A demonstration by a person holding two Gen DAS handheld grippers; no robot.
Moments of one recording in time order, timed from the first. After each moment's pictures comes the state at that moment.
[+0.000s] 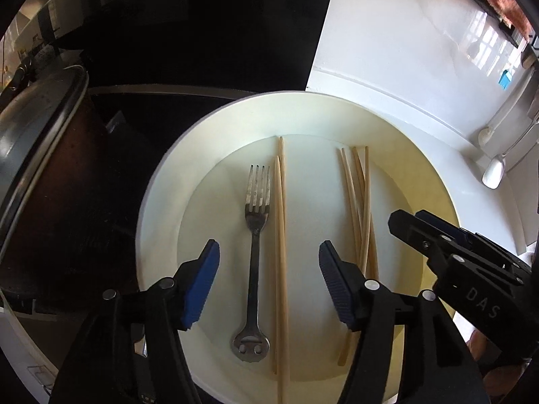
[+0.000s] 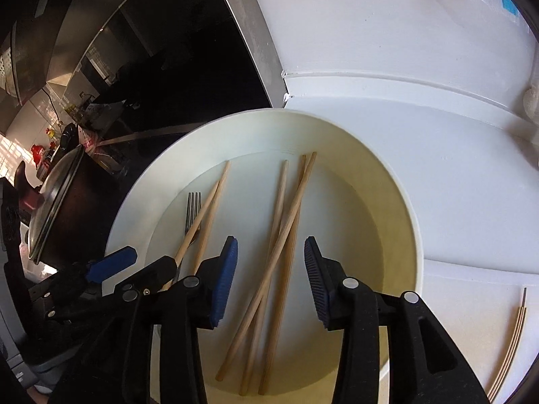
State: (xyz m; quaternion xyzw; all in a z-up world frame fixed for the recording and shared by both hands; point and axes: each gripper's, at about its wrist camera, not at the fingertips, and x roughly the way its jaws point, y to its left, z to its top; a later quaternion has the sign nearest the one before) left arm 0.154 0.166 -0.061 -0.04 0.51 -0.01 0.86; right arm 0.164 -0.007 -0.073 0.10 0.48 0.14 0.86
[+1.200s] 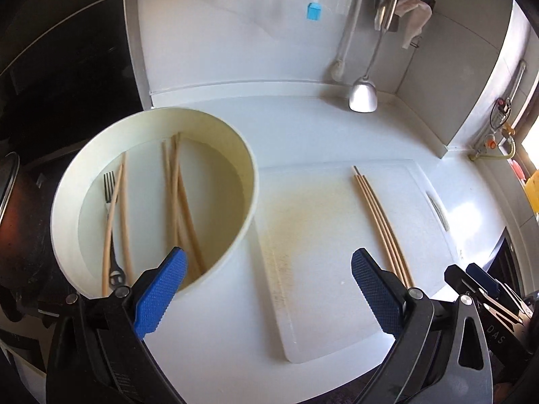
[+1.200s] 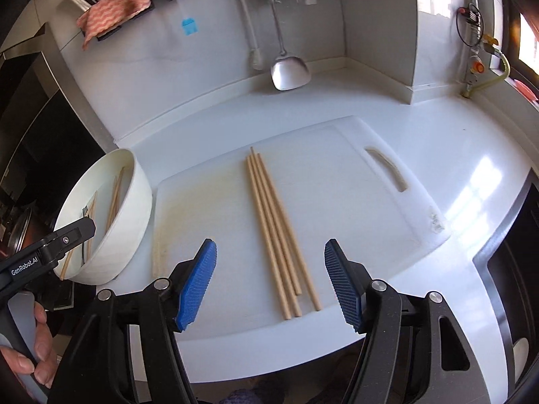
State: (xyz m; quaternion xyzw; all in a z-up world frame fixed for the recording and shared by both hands) left arm 0.023 0.019 -0.012 0.06 0.46 -0.21 0.86; right arm -0.114 -0.179 -0.046 0.20 0.41 -0.18 0.87
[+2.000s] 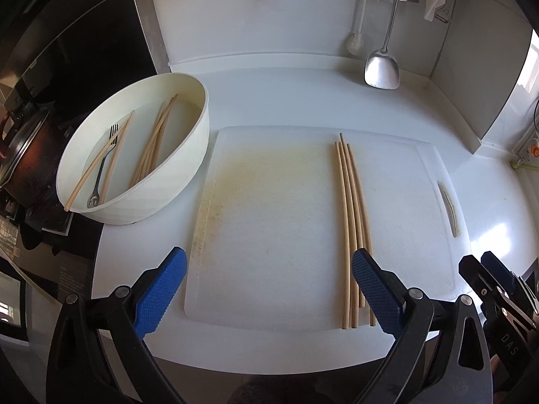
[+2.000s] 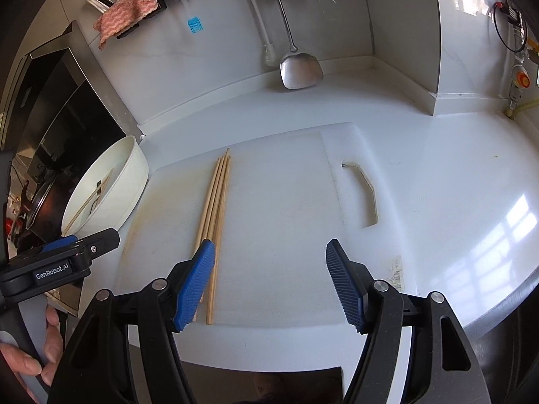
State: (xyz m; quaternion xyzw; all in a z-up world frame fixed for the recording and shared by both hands) left arm -0.039 -0.084 -0.039 0.06 0.50 -0.06 0.86; right arm -0.131 -0.297 -0.072 0.18 0.41 -0.04 0.89
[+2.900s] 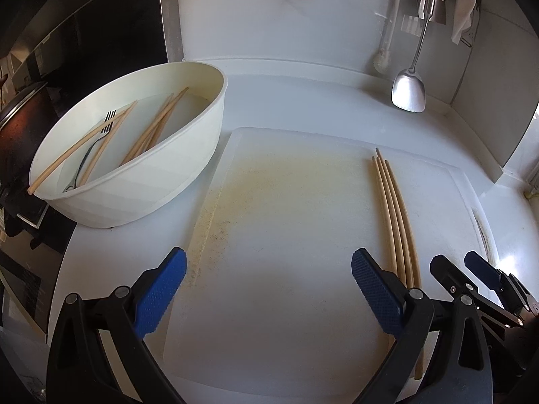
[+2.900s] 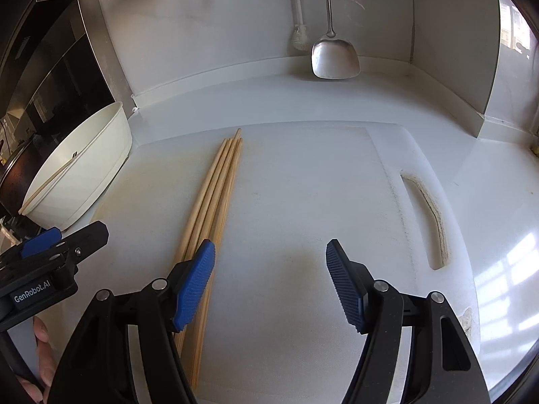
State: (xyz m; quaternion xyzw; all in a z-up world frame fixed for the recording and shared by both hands) left arm -0.008 -0.060 -0.093 0.02 0.44 -0.05 0.90; right arm -0.062 -0.255 -0.132 0.10 0.42 -0.03 0.90
